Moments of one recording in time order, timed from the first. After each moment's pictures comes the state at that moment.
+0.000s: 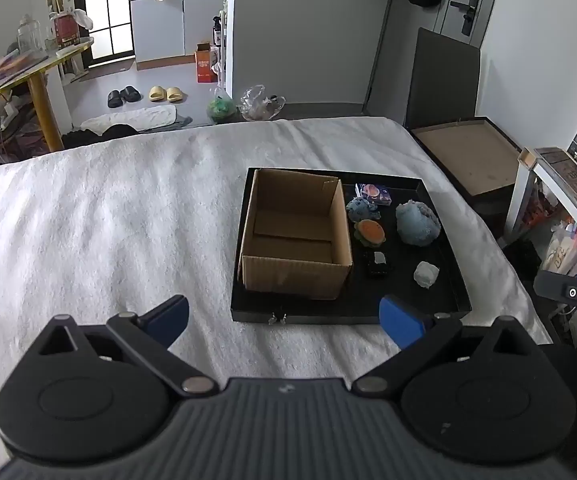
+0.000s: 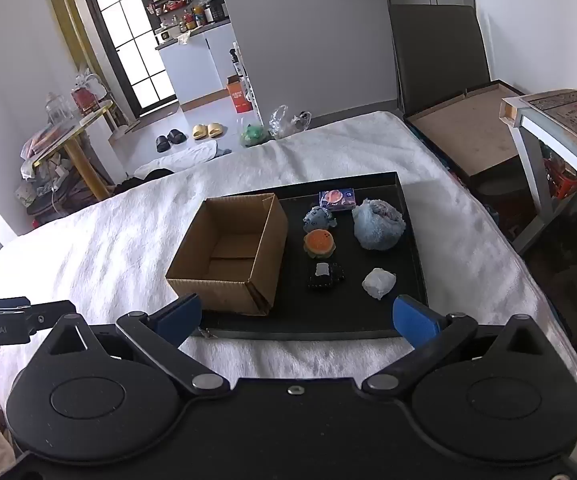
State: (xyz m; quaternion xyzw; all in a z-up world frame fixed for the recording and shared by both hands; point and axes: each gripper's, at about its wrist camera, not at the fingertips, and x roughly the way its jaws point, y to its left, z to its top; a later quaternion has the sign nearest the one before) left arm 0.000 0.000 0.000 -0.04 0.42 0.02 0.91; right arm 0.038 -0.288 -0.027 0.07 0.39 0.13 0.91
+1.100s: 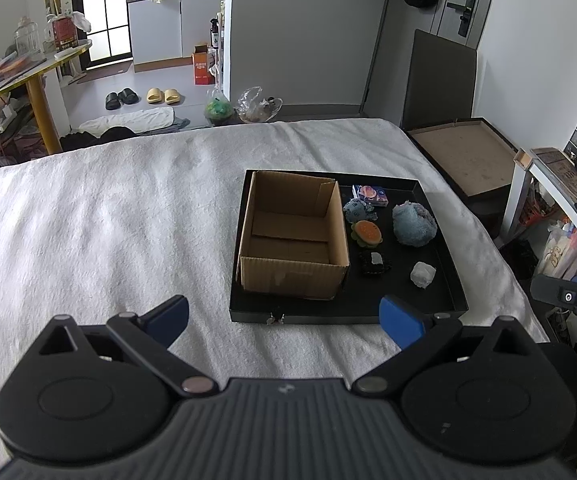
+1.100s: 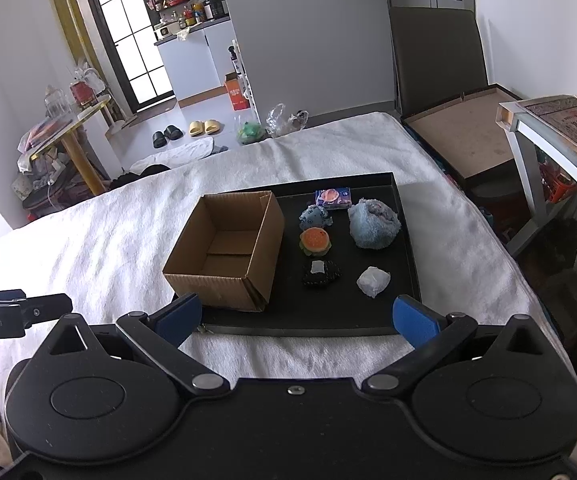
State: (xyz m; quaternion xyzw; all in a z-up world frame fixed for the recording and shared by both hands) left arm 0.000 -0.004 0.005 -0.05 0.42 0.01 0.91; right arm 0.032 -0.289 -0.028 0.06 0.39 0.13 0.91
